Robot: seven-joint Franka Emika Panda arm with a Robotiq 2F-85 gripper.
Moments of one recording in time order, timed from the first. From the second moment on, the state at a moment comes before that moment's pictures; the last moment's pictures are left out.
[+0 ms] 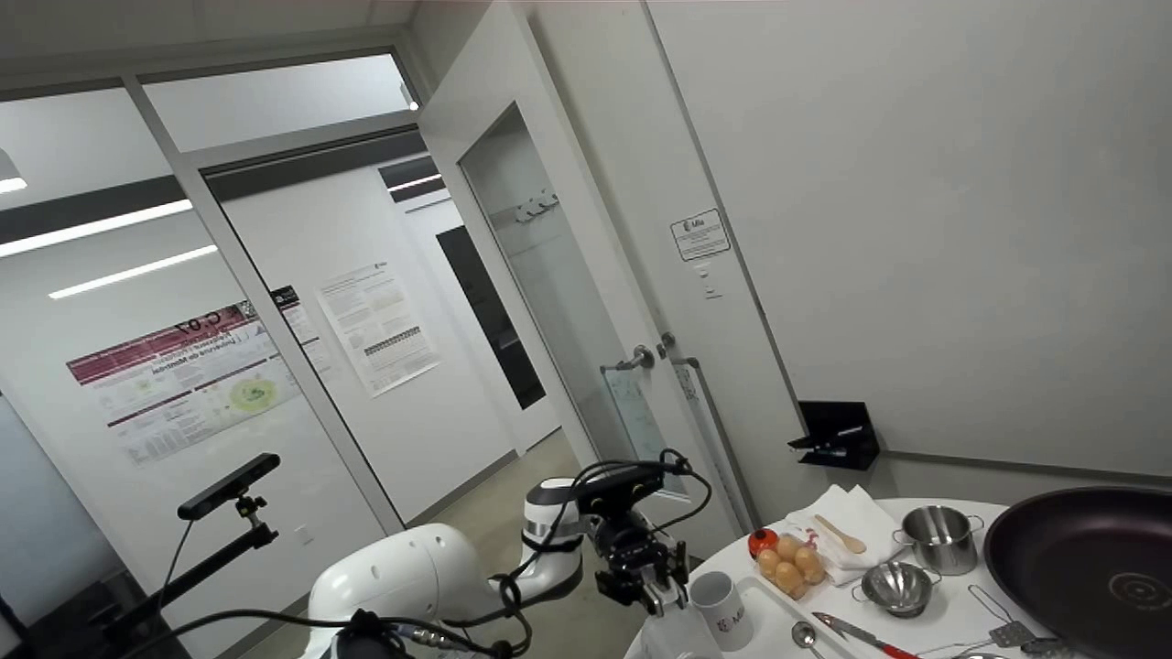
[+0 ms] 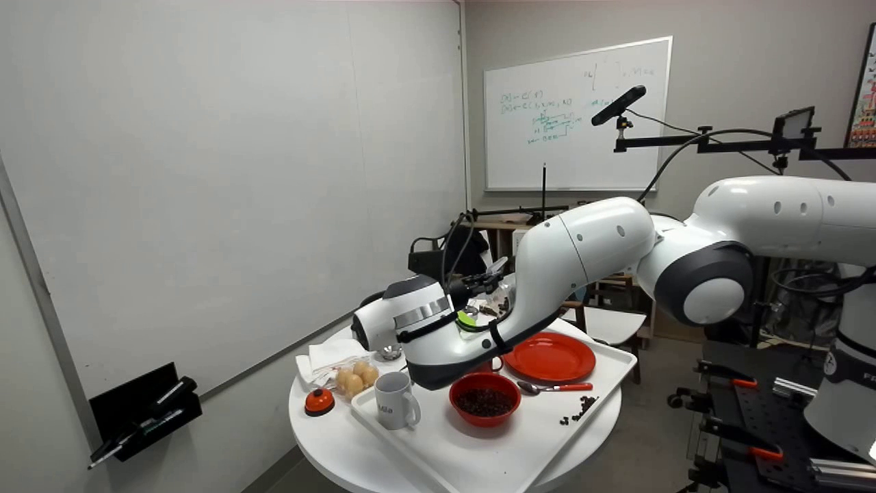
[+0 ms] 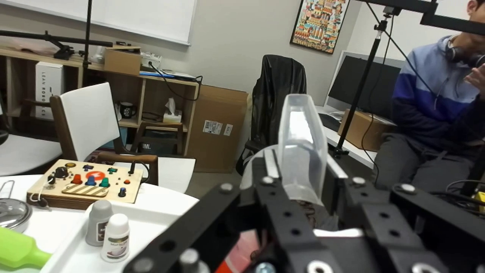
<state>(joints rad) 0.49 1.44 -0.21 -0.52 -1.09 0.90 -1.30</state>
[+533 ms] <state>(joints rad) 0.51 1.46 -0.26 -0.52 -1.13 0.90 -1.38</state>
